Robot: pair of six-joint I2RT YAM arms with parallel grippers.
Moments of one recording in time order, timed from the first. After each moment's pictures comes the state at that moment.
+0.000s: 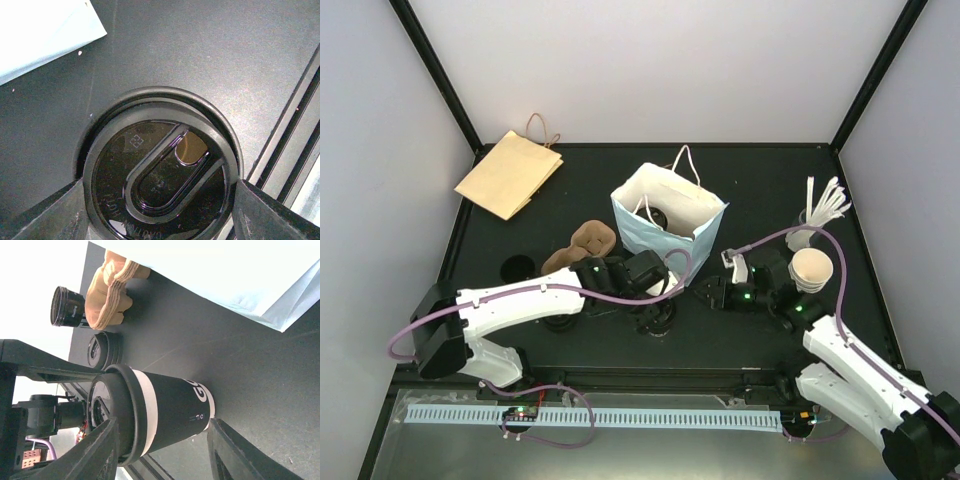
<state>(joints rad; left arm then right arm) -1.10 1.42 1.08 -0.76 0.04 -0.09 0.54 0.81 0.47 -0.35 -0.52 0.74</state>
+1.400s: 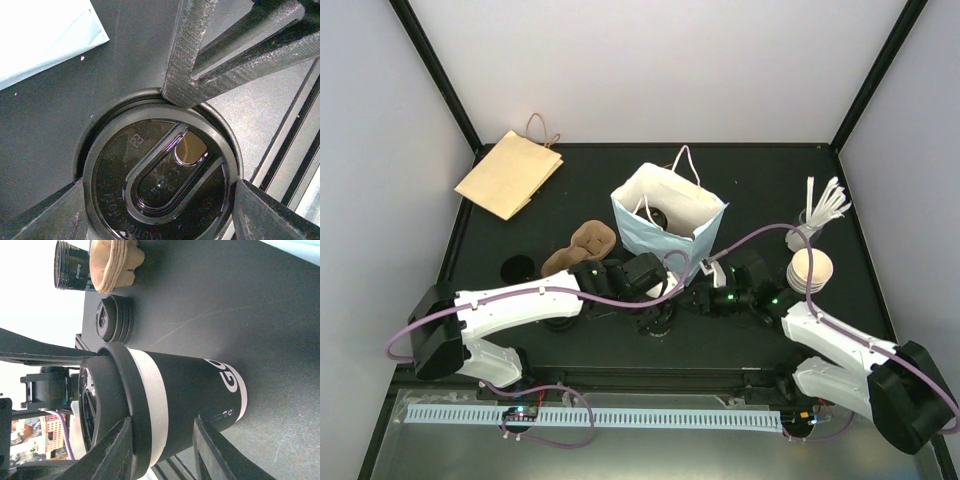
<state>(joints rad) -1.12 1.41 1.04 -0.71 0.02 -0.10 0.61 1.03 0.41 -0.09 -0.67 0.77</state>
